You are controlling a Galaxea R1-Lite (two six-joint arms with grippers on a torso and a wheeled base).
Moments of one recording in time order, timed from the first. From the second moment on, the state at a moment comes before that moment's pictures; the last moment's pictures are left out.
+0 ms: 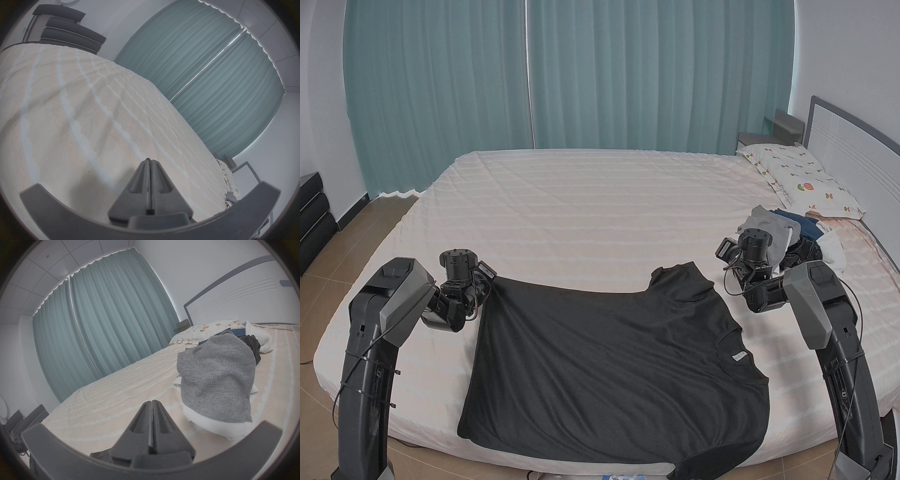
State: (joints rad) left arm -0.03 2.70 -1.60 -0.77 0.10 -0.86; right arm 0.11 2.85 -2.00 -0.75 -0.24 0.45
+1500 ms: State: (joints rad) left arm -0.07 2.43 -1.19 -0.87 0.09 -0.86; right arm 0.12 2.26 -0.78 -0.95 -0.09 0.51
